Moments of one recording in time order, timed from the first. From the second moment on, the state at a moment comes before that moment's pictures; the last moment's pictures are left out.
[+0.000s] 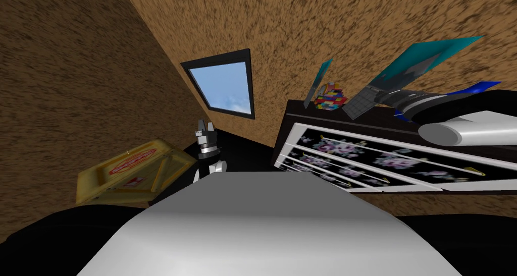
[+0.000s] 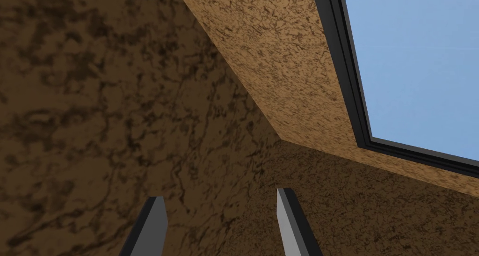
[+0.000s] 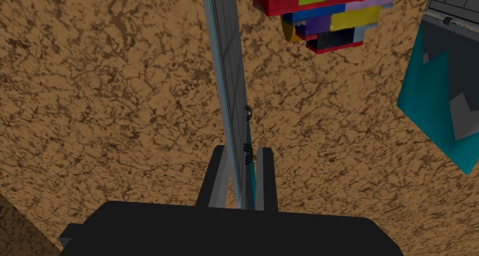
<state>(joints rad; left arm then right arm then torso) 0.47 -0.03 0.07 -2.25 -0.05 -0.52 -0.01 0.50 -1.23 -0.69 -1.76 -0.77 0.25 0.86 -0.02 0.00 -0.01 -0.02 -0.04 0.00</state>
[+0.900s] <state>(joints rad) 0.47 -0.03 0.07 -2.25 -0.05 -0.52 -0.01 0.75 -1.13 -0.87 -1.89 -0.62 0.25 0.67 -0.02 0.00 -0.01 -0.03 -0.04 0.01</state>
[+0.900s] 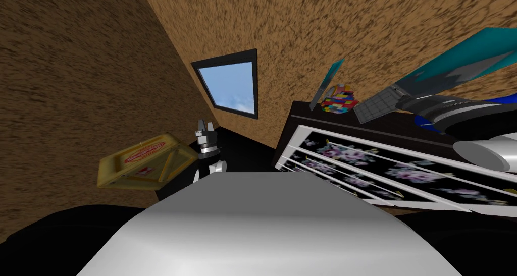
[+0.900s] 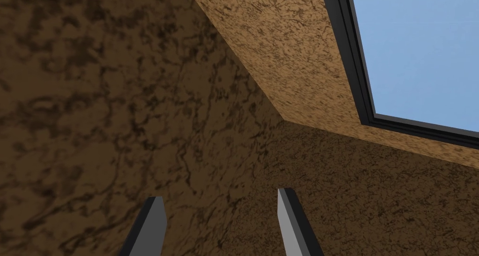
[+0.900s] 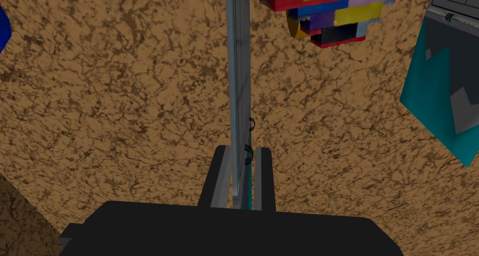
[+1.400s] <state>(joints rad) 0.47 -0.03 0.07 -2.25 -0.05 -0.52 -0.01 0.92 -1.06 -0.99 -1.99 -0.52 0.25 0.55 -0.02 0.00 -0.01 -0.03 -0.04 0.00</state>
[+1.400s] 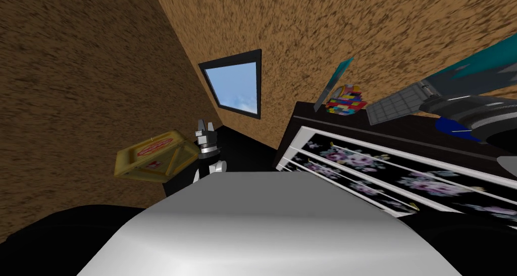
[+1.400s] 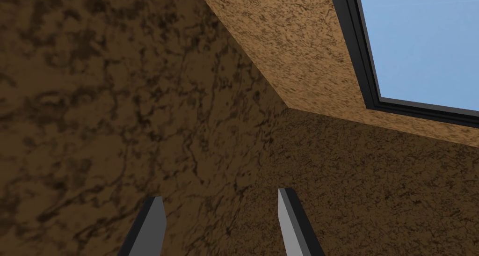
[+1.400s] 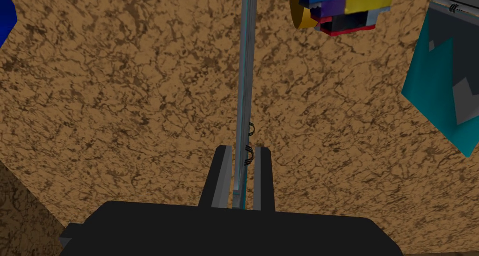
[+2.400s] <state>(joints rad) 0.47 -0.03 0.07 -2.25 -0.05 -0.52 -0.01 1.24 -0.96 -1.23 -2.14 -0.34 0.23 0.30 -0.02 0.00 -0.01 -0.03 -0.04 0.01</state>
